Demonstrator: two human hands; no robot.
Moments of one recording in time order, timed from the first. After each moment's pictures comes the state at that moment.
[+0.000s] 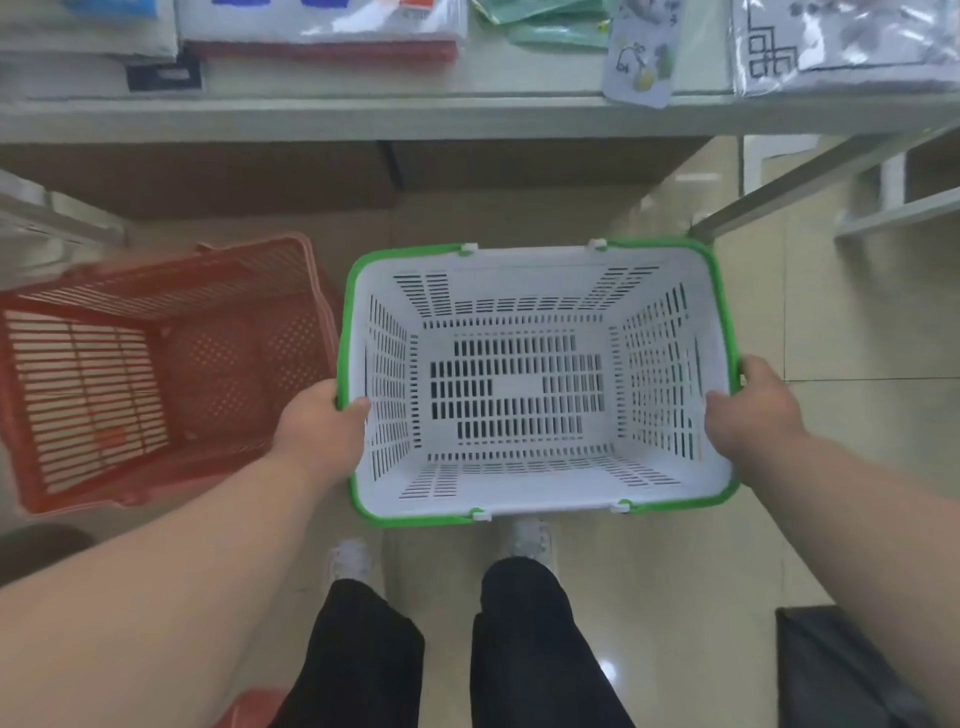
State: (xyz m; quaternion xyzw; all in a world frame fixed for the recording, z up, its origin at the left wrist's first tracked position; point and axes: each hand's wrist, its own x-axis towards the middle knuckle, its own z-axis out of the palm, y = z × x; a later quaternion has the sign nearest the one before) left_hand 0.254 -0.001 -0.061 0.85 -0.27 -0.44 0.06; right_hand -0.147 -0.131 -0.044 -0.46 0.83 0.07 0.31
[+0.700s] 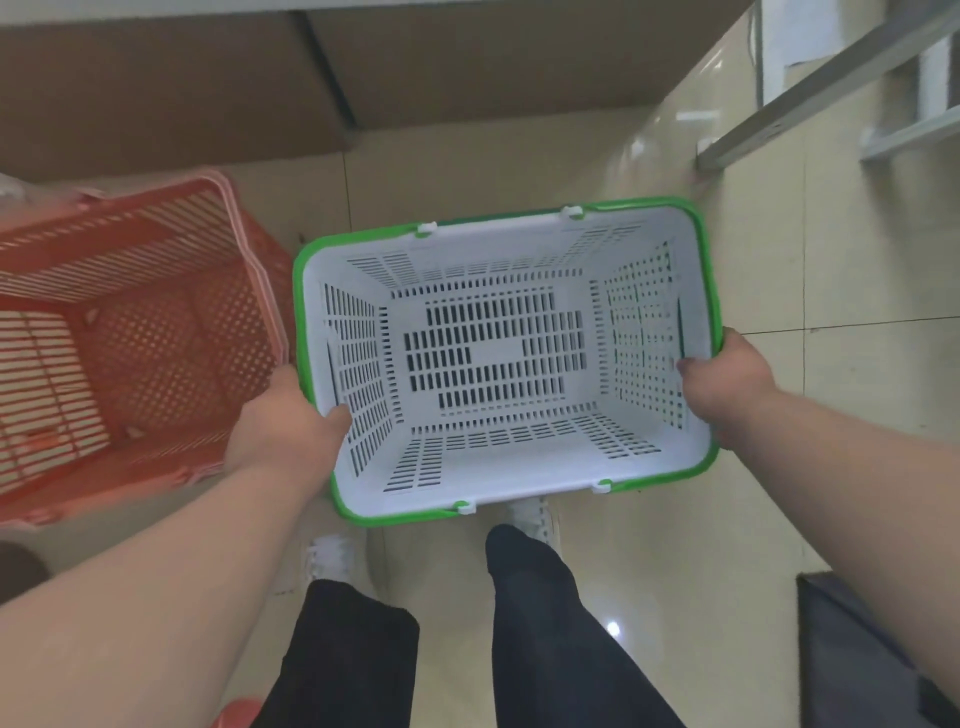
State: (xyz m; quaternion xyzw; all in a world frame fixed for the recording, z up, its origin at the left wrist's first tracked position) left_hand 0.237 0.022 -0.124 0.87 -0.33 -0.35 -0.10; right_hand -0.153 -0.112 -0.127 -0.39 0.84 0.04 0.38
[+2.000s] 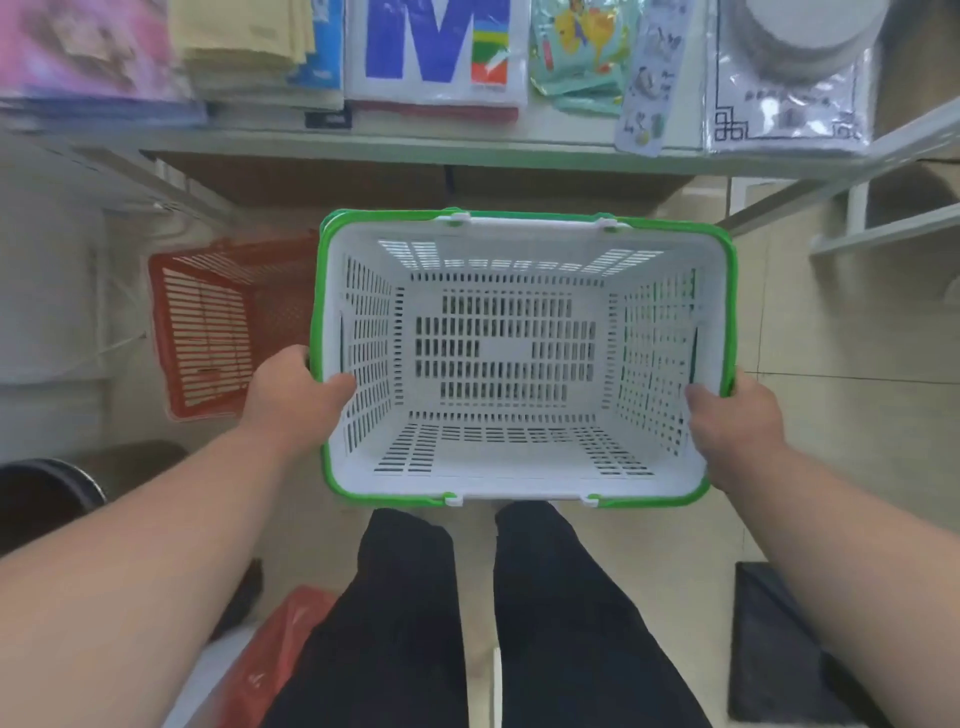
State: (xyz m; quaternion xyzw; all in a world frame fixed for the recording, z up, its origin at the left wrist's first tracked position) left_hand 0.302 0.052 0.116 0.88 -0.27 -0.39 0.04; right_hand -0.099 -0.069 0.129 -0.37 0.83 -0.06 0.41
